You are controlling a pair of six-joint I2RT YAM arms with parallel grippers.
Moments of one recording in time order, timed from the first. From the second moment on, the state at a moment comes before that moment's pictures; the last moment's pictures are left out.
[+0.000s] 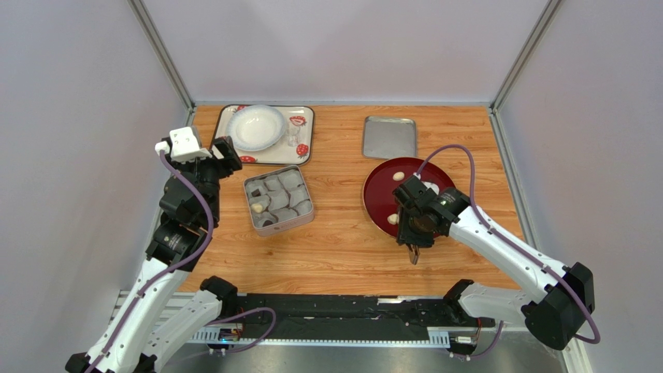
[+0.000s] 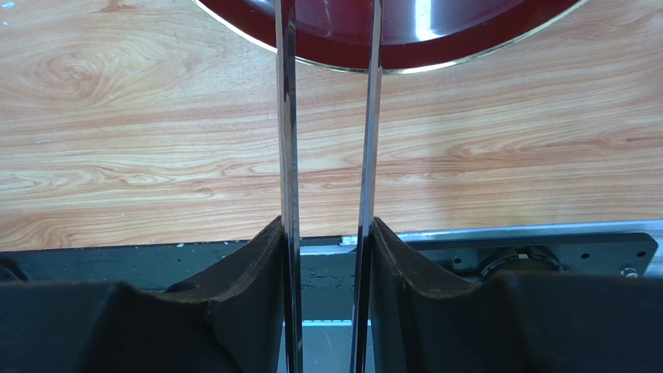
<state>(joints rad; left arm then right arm) -0.44 0.69 0.91 -0.11 -0.61 -0.09 0.70 1.14 0.97 -1.13 0.16 0.85</state>
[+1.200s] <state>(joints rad) -0.43 0.68 0.90 -0.11 -0.60 -0.09 0.66 1.16 0.98 -1.18 0.14 0.80</state>
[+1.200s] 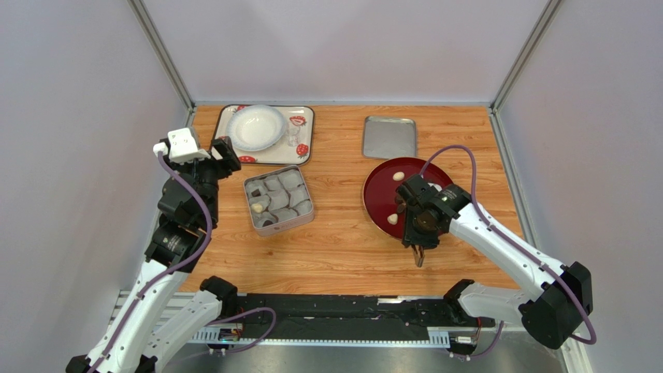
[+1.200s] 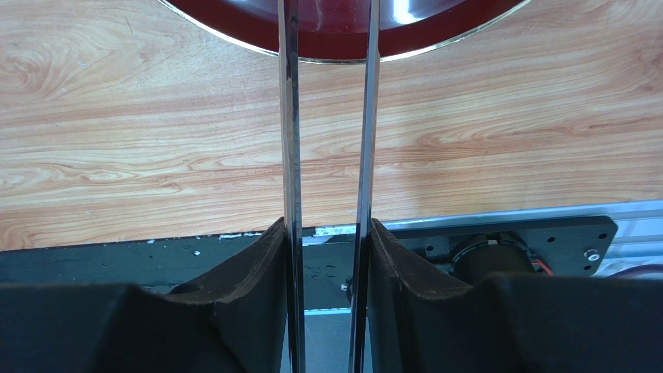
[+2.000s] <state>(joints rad) -0.42 0.72 0.90 -0.12 -0.58 -0.10 0.63 1.19 1.04 -1.25 0.16 0.62</state>
